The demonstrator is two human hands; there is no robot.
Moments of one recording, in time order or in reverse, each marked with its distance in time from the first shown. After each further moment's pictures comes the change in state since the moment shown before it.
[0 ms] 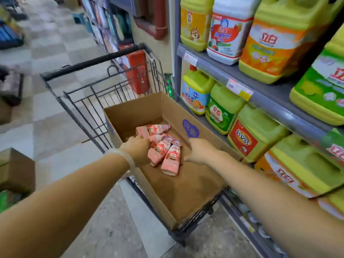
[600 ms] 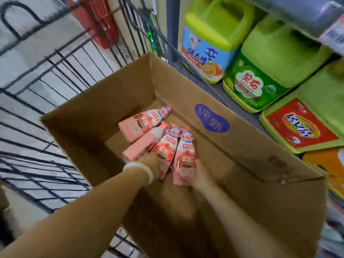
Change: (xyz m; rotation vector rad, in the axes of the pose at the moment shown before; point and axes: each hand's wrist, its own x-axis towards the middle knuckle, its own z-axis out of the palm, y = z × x) left_hand 0.263 -0.043 0.132 -0.016 -0.467 0.172; right_hand 0.223 0.006 0.169 0.800 -0.118 0.600
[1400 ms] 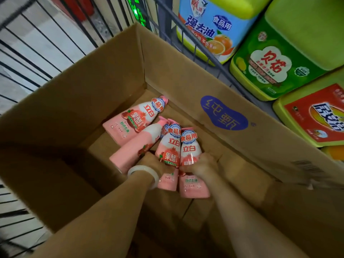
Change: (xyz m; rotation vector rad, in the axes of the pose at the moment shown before) left_hand 0.088 -0.017 0.038 -0.868 -0.054 -0.314; right_hand 0.094 -0.001 0.015 0.024 0.085 0.301
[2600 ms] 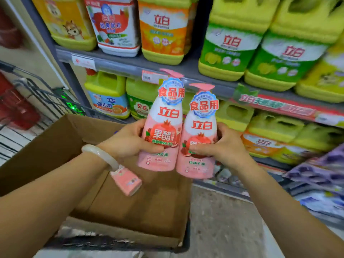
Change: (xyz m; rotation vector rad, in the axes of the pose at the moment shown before) left_hand -0.352 0.103 0.024 0.011 -0.560 0.950; right_hand -0.317 0.193 -0.223 0.778 0.468 -0.632
